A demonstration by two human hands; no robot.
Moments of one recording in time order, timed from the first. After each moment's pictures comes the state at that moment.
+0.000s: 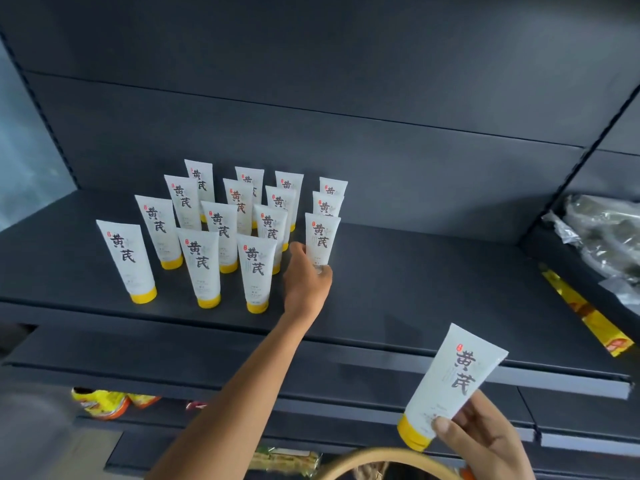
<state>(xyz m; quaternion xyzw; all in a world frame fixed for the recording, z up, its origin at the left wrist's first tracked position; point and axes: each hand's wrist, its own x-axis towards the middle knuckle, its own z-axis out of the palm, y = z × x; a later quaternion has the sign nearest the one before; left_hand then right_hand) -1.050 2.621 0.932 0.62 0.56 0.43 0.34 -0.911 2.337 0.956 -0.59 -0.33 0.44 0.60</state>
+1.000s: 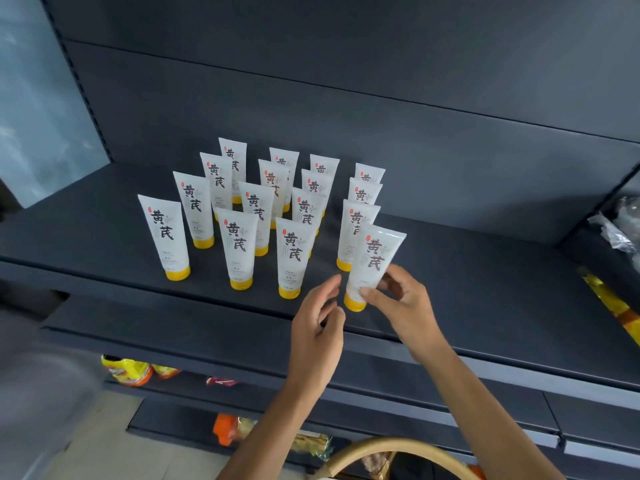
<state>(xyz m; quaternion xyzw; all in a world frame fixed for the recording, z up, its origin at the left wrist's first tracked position) -1.117 2.512 0.927 0.54 0.40 0.53 0.52 -0.957 2.516 0.956 -0.58 -0.52 0.35 0.51</state>
